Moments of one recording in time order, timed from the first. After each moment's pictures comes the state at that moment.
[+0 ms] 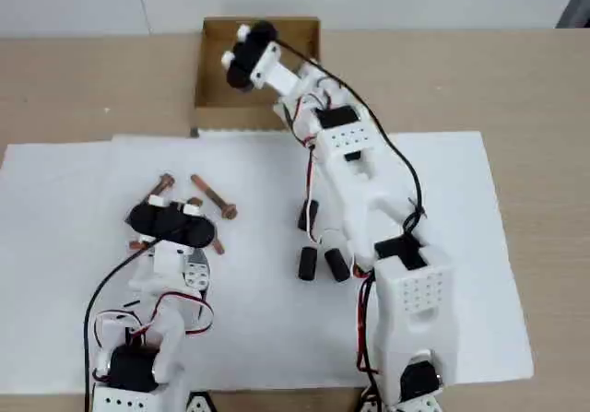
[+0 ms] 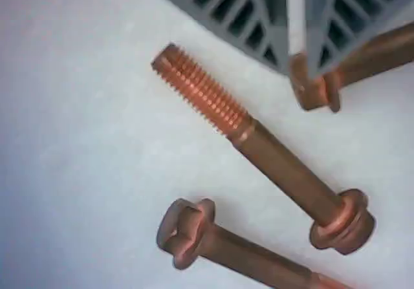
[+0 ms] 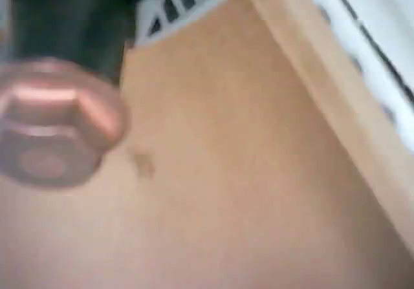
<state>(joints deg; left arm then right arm) 3.1 -103.4 93.4 61.4 -3.6 -20.4 32.7 -18.6 26.5 40.3</state>
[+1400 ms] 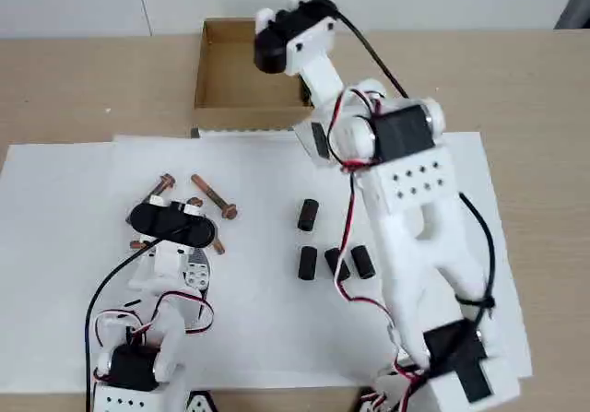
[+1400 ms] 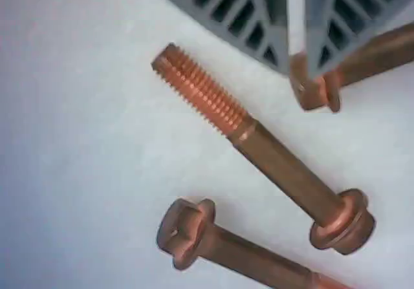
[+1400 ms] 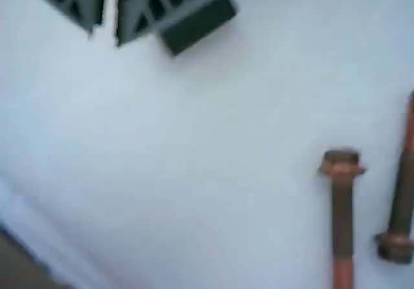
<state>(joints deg) 3.1 -103.4 93.4 61.4 -3.6 -22.5 -6.5 -19.5 86.5 14.5</state>
